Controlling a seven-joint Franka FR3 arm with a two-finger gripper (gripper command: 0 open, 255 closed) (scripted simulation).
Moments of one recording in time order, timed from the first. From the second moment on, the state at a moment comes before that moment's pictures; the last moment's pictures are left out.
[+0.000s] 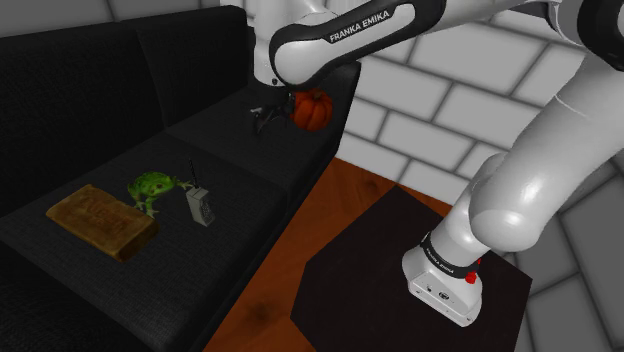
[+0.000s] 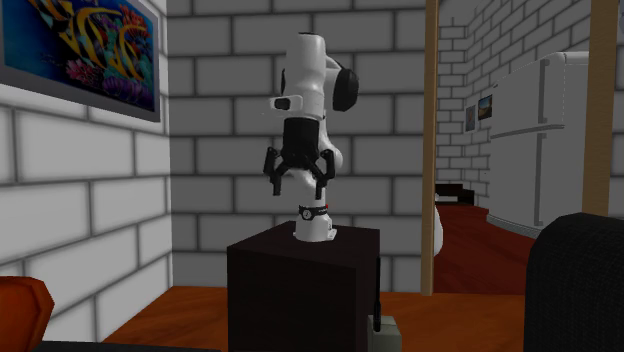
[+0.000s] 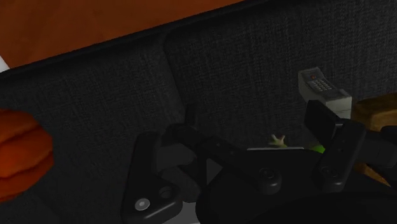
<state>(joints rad) 0.19 -0.01 0.18 -2.18 -0.08 2.21 0.30</state>
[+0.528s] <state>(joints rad) 0.25 0.24 0.22 -2.01 -0.16 2.28 0.34</state>
